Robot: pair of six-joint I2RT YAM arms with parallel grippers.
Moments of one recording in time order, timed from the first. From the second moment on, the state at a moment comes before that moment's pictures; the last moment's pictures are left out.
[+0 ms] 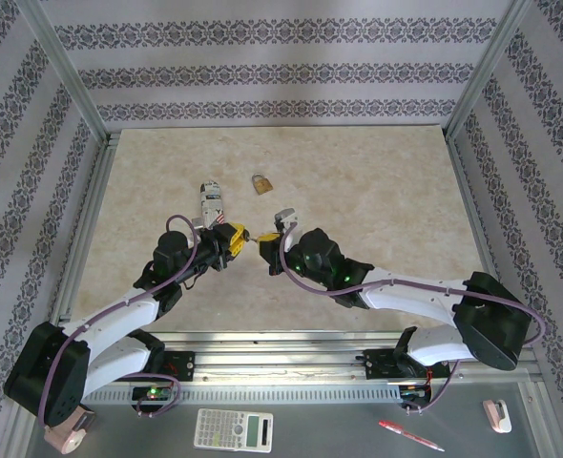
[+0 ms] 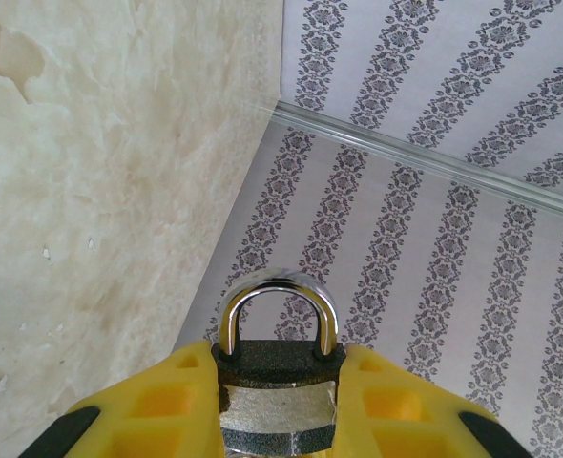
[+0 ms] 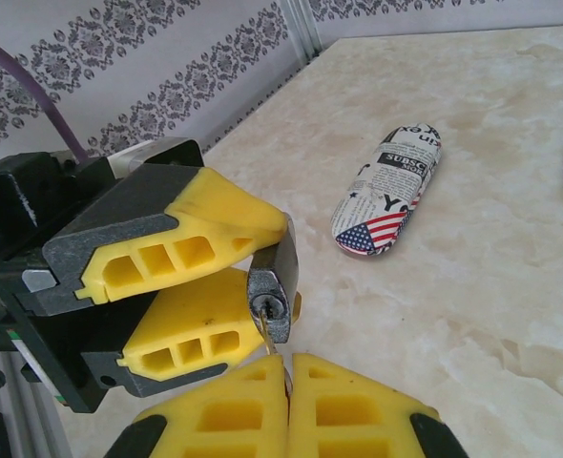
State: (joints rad) left arm -0.43 1.04 0.33 0.53 0.36 -1.76; right arm 0.97 1.34 0.67 0.39 0.04 0.44
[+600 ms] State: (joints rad) left arm -0.43 1.04 0.33 0.50 0.36 -1.75; right arm 0.98 1.36 0.67 0.37 0.06 0.44
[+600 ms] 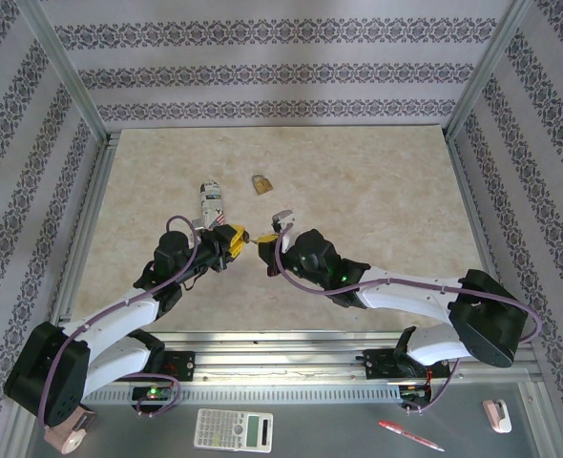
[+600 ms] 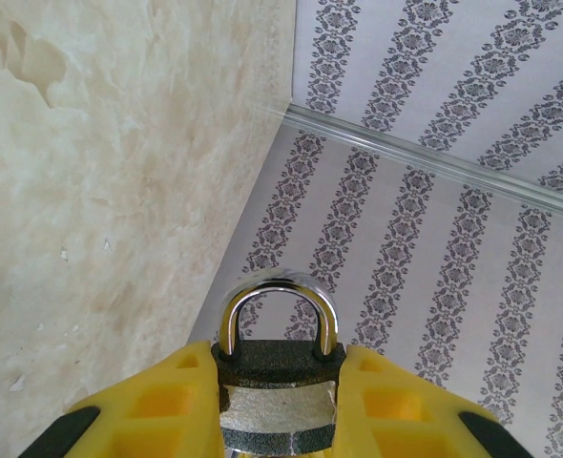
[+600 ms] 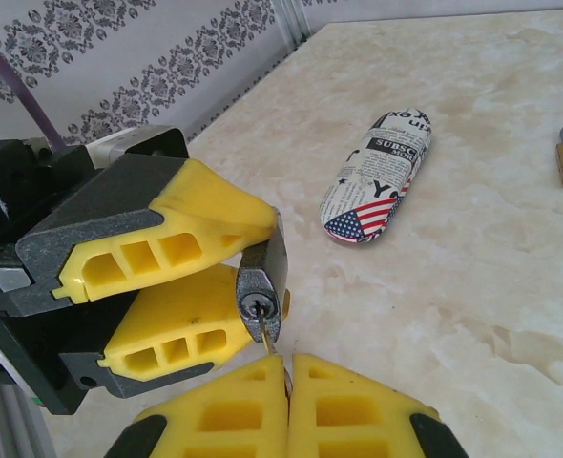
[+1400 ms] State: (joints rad) left arm -0.48 1.03 0.39 0.31 0.21 -1.68; right arm 1.02 1.46 0.74 0.36 0.15 0.44
